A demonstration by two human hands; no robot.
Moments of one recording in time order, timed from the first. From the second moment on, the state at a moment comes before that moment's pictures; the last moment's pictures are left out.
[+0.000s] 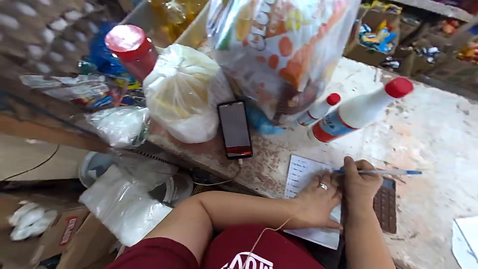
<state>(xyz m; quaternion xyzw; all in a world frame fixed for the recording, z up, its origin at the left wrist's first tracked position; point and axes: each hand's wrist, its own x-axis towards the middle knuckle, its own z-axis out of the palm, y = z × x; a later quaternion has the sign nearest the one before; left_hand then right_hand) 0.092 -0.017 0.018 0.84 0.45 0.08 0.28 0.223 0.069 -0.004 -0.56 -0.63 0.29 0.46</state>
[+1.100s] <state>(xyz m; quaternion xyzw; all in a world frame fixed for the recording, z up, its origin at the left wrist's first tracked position) 0.091 -0.016 0.017 0.85 0.44 0.08 0.28 0.218 0.066 -0.002 -0.52 -0.61 0.31 0.50</state>
